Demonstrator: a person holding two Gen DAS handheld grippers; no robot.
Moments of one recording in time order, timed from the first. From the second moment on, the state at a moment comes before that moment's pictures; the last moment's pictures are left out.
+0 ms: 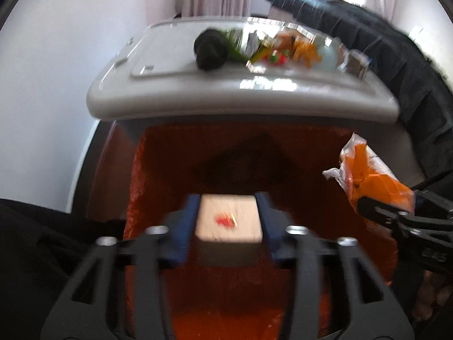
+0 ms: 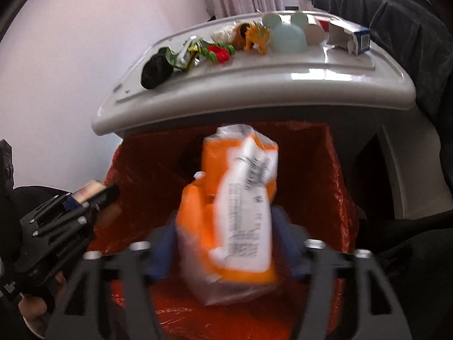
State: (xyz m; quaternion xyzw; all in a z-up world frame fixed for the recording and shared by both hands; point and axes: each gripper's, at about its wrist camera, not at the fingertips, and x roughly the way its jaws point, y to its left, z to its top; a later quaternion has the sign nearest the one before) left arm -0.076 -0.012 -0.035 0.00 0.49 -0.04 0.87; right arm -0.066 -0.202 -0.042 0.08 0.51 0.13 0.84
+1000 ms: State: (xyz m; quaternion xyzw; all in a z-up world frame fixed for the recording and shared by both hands) left arm 0.124 -0.003 -0.023 0.00 0.47 0.03 0.88; right arm 0.027 -0.323 0.044 0.20 0.36 0.06 0.91
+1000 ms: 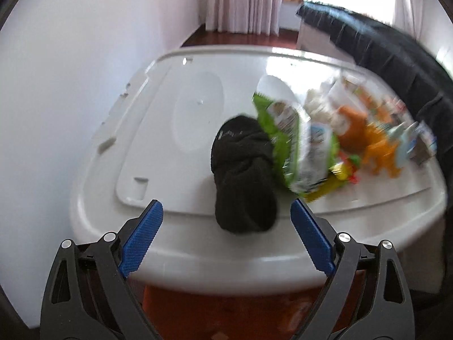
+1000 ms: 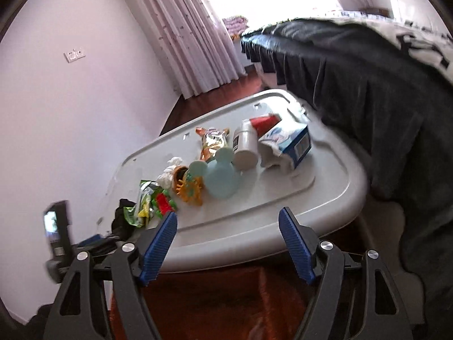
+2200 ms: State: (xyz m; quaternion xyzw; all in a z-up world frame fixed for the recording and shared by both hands) left arm 0.009 0.004 0.020 -0.05 0.41 -0.03 0.91; right arm 0.135 -0.348 0.040 0.10 0.37 -0.05 0.92
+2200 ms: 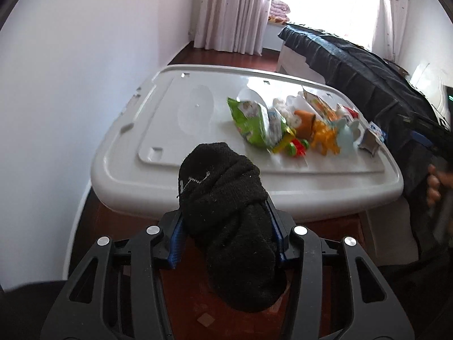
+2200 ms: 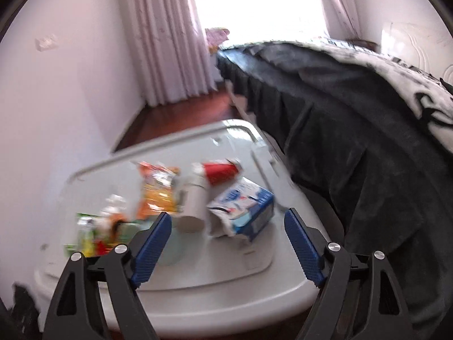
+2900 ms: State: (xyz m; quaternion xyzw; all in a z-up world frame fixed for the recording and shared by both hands) left arm 0.011 0.005 0.019 -0.04 0.40 -0.04 0.92; right arm 0.263 -0.363 -0.030 0.28 0.52 -0.28 0.76
